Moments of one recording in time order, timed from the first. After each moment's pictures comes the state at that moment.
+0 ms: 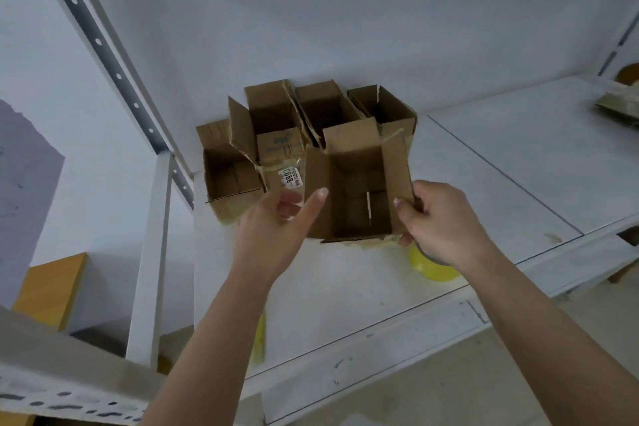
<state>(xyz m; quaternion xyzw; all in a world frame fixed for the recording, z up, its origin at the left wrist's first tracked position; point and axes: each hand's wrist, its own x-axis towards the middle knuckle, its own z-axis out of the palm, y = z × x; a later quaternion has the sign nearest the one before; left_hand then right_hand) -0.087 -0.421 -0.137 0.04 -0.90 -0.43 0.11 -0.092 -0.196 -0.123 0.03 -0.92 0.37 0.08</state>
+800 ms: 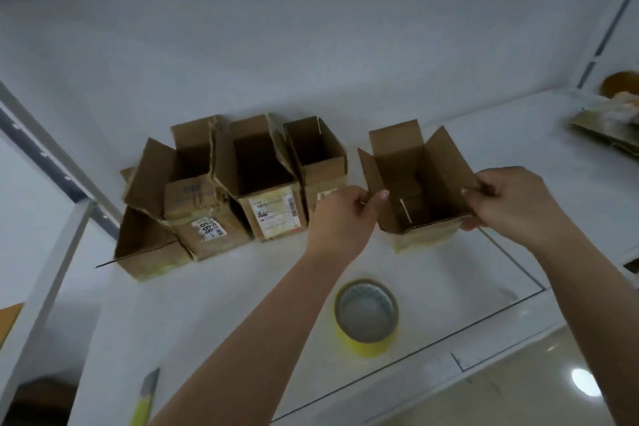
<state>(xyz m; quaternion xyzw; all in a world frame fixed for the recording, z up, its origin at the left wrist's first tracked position) -0.201 -0.197 -0.133 -0.05 -0.91 -0.41 0.06 -0.197 0.029 -0.119 -0.06 -0.92 0.37 0.07</state>
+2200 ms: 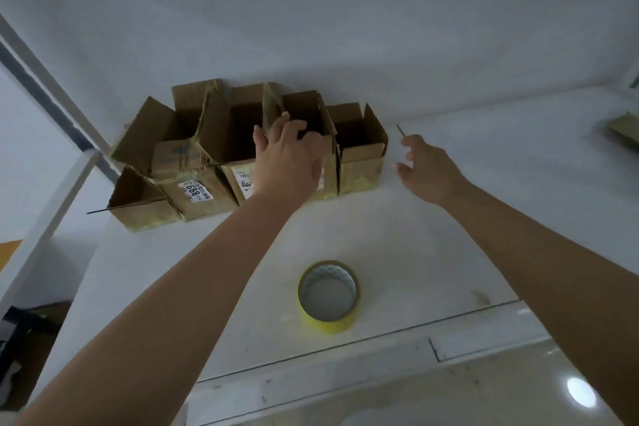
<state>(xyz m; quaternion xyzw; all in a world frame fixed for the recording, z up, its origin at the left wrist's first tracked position) -0.243 -0.220 -0.122 -0.04 -0.98 -0.07 0.19 -0.300 0.006 -0.155 0.08 -0.96 0.28 0.00</state>
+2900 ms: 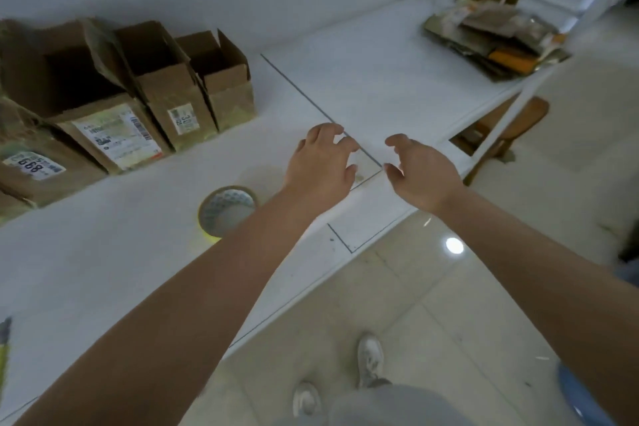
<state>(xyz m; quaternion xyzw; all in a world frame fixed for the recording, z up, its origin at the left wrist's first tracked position) -0.140 -0.057 -0.184 -0.32 -0.93 -0.19 0.05 -0.087 0.118 -0.184 -0.06 -0.99 0.14 0.03</state>
